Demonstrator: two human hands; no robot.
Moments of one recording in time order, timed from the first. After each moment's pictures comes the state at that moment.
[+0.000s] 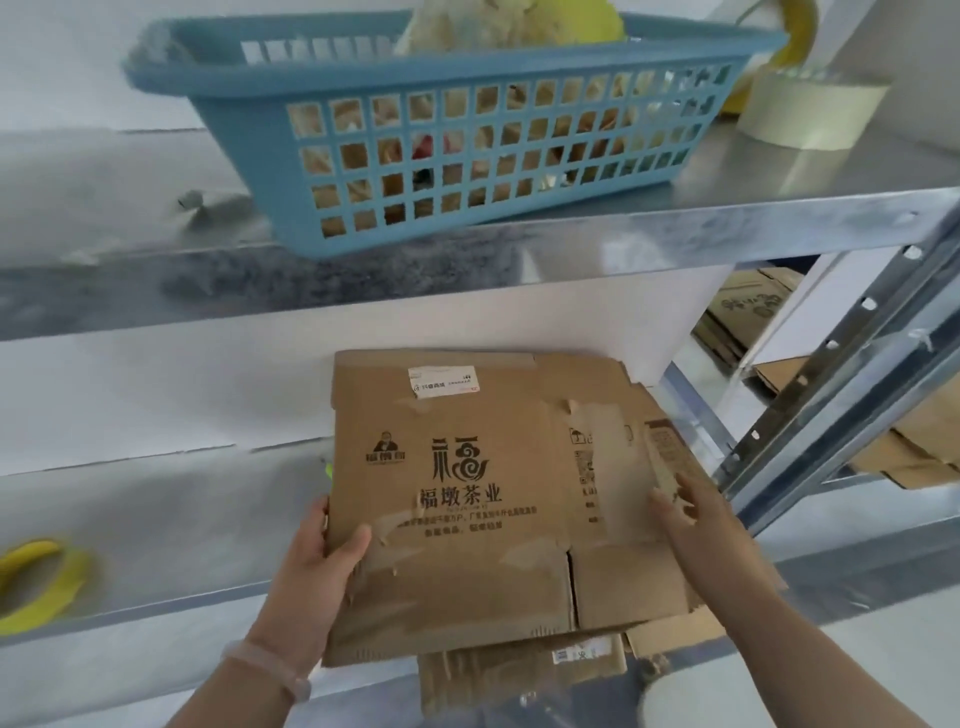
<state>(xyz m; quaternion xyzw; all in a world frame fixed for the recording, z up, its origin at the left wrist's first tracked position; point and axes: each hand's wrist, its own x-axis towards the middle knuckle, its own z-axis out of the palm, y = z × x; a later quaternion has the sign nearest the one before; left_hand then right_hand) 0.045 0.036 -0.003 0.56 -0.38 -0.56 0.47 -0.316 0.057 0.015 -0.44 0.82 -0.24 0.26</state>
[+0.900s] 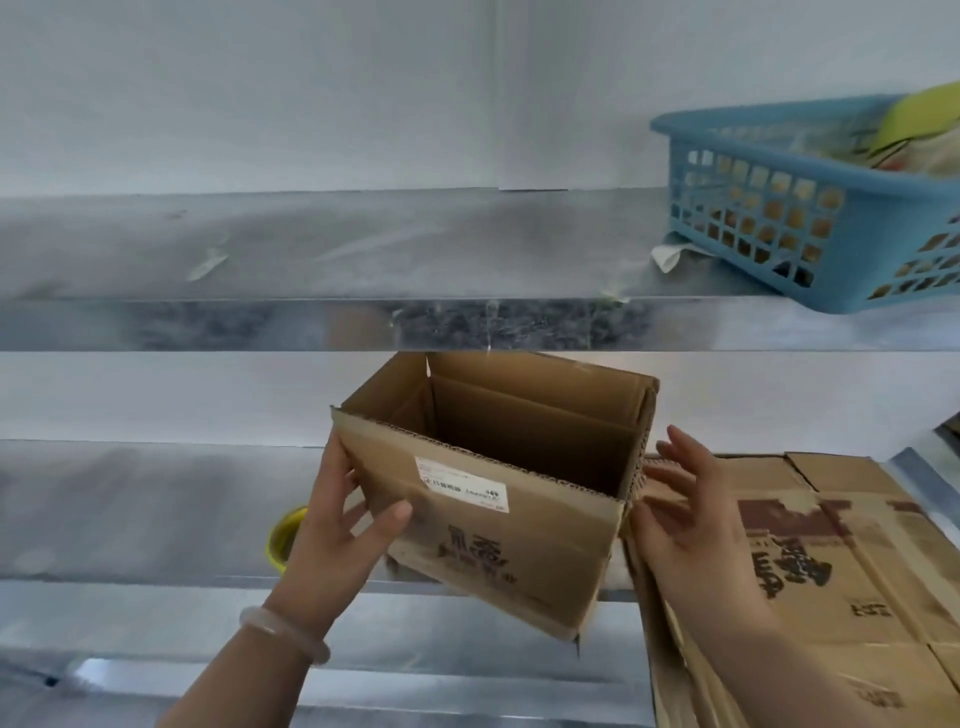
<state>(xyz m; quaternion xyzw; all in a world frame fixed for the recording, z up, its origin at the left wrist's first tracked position) 0.264 0.051 0.070 0.54 -0.56 -0.35 0.52 -0.049 0.030 0.065 -0.62 0.53 -0.50 0.29</state>
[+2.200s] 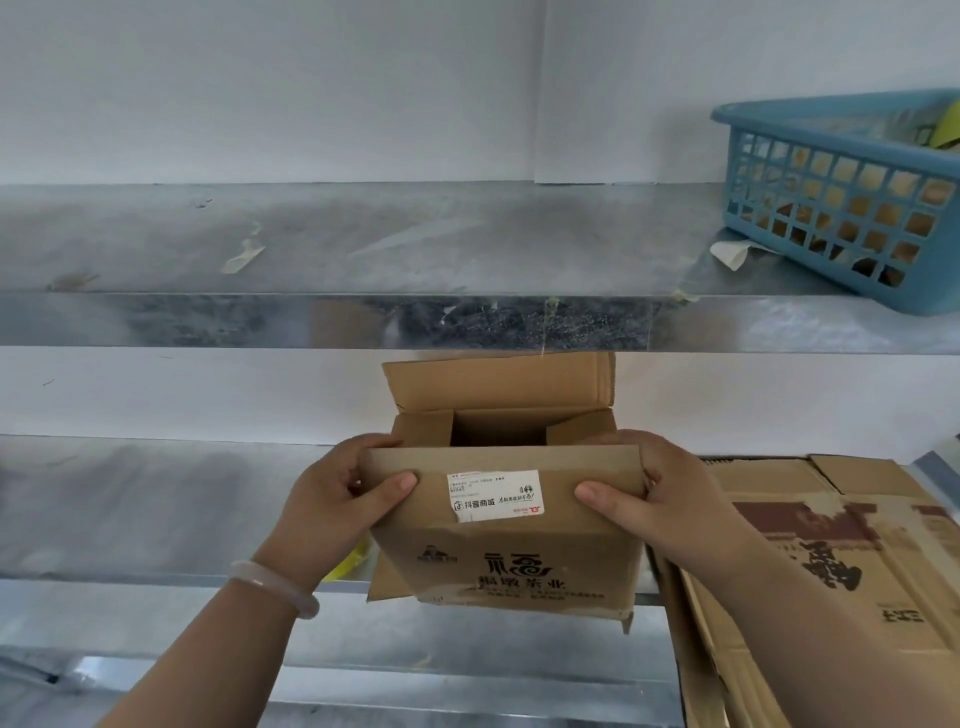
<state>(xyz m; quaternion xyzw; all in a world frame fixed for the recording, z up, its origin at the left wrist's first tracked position) 0.305 0.024 0.087 0.61 -0.59 -0.29 0.44 -0.011 0.001 0.115 -0.70 0.53 -0.32 0.35</state>
